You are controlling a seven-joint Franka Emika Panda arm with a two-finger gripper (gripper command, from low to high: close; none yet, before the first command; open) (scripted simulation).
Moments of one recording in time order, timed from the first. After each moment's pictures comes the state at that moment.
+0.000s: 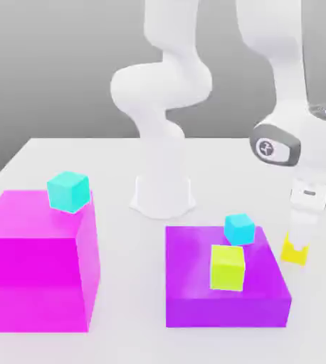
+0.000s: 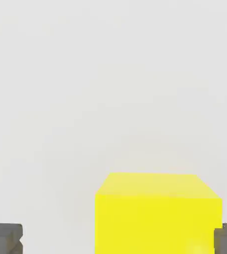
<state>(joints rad) 0.54 0.24 0.39 -2.77 -0.05 2.97 0.65</state>
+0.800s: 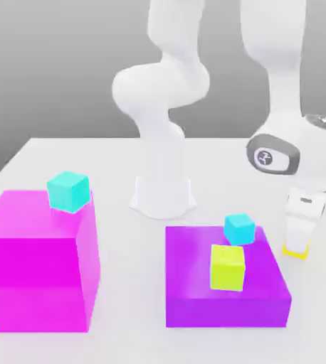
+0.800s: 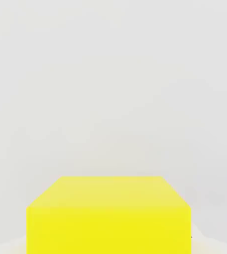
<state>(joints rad) 0.57 0.26 0.34 -2.77 -0.09 2.99 0.68</state>
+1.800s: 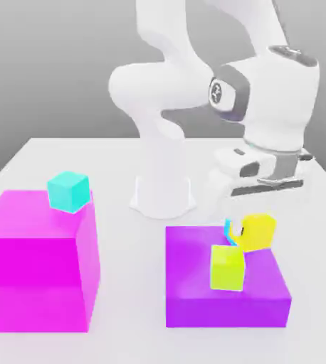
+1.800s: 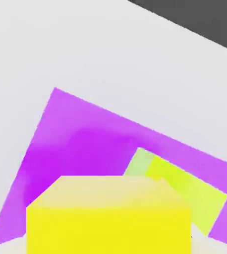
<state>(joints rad) 0.10 -0.24 0.22 -2.70 -0.08 2.46 0.92</state>
